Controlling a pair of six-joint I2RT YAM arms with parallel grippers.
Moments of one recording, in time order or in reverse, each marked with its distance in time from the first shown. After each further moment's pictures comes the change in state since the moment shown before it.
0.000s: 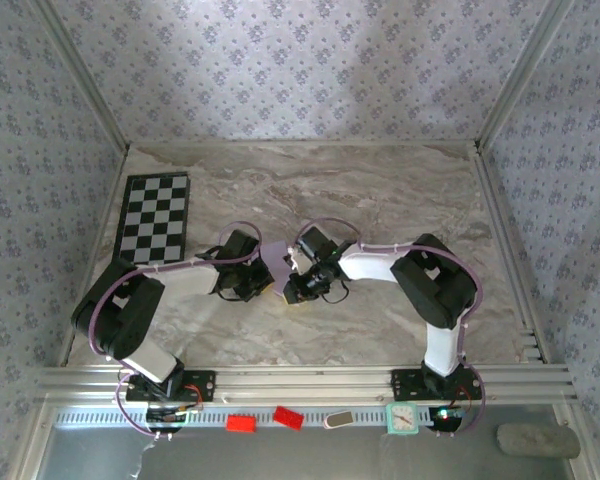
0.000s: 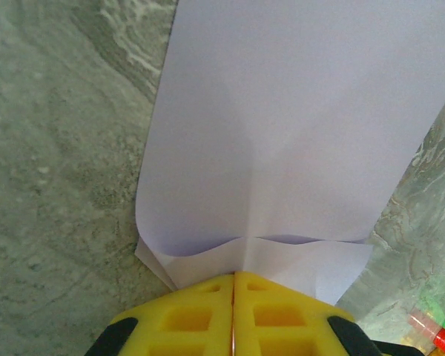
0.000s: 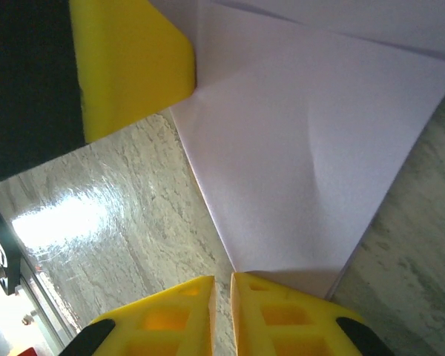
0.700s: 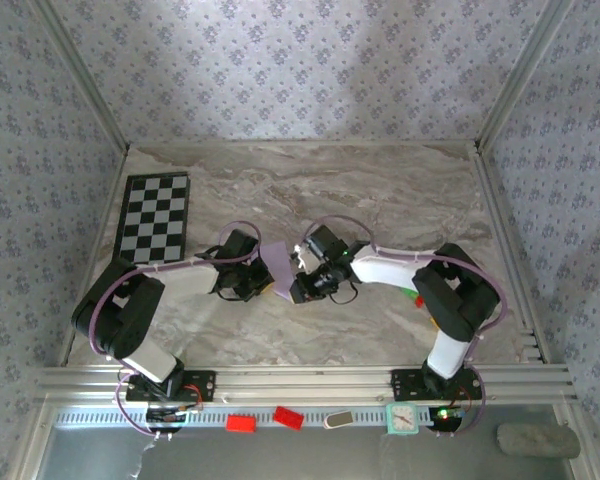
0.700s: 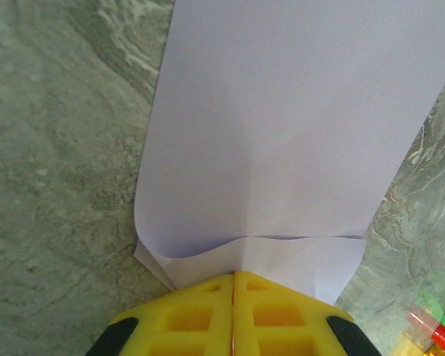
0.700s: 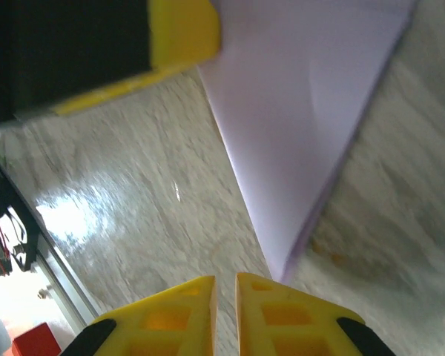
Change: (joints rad) left arm 0.006 0.002 0.001 0.000 0.015 0.008; right arm -0.001 -0.120 -0.031 -0.055 0.020 -0.003
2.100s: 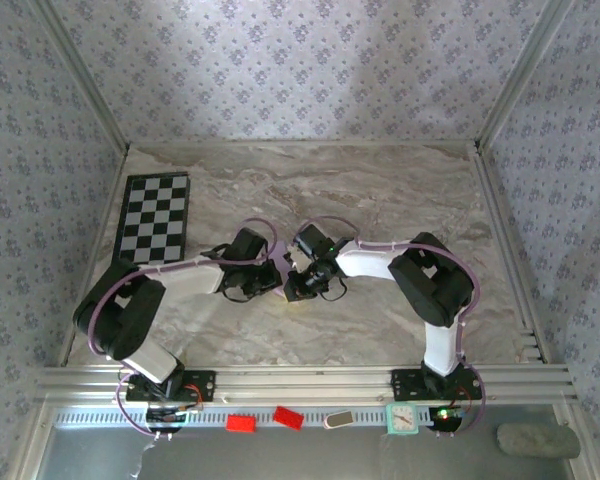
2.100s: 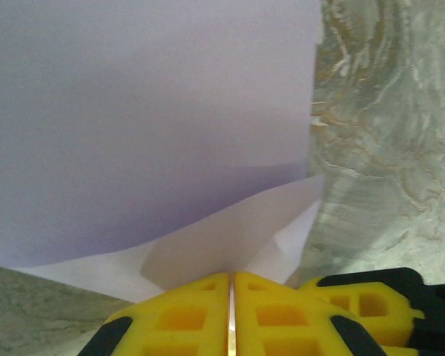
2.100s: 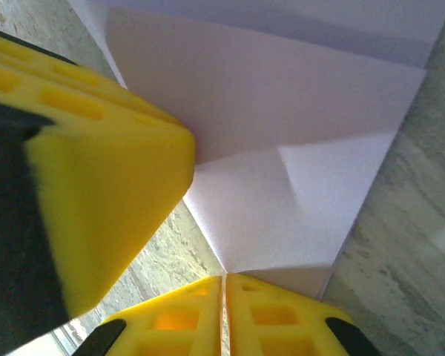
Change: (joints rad) left arm -0.060 0.001 0.045 -0.024 0.020 0.262; right arm 0.005 0.145 0.085 0.000 -0.004 0.037
